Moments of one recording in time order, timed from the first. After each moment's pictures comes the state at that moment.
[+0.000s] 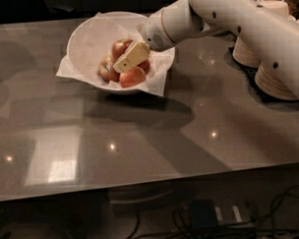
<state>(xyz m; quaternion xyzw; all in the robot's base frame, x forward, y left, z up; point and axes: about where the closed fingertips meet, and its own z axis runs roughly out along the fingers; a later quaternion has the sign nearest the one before) 0.685 0.033 0.938 -0.52 0.70 0.21 0.44</state>
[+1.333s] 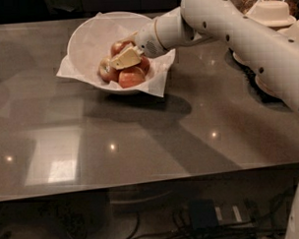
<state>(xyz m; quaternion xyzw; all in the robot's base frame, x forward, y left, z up) 0.693 0.058 0.919 -0.52 0.69 0.24 0.45</state>
